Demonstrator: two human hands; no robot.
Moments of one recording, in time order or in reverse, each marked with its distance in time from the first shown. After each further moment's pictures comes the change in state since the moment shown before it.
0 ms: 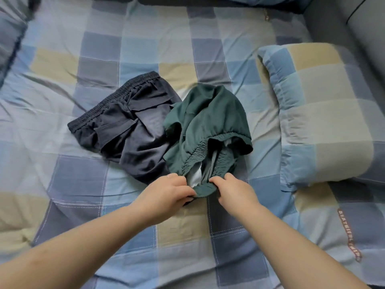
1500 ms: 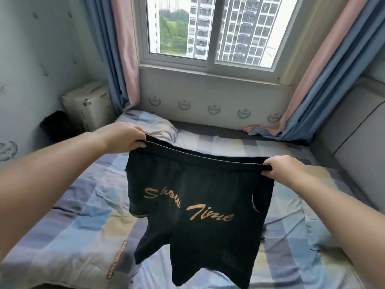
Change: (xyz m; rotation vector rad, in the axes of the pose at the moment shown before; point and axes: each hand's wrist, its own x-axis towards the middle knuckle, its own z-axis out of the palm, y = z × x) left_hand -0.433 0.134 -0.611 0.764 0.104 -0.314; right_hand -0.376 -0.306 -0.363 -0.167 0.514 -0.003
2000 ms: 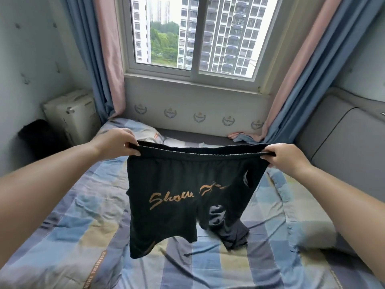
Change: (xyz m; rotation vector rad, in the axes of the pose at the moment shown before) left_hand 0.026 0.053 -0.006 -0.392 0.188 -0.186; right_hand -0.016 0.080 -0.042 0.278 0.240 -0.035
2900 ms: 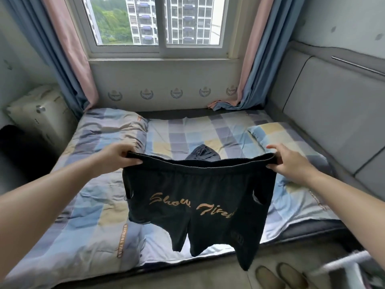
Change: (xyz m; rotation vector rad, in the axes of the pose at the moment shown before) left_hand -0.114 -0.016 0.027 -0.393 -0.303 -0.145; right_hand -0.211 -0.039 0.060 0.253 -0.040 0.230
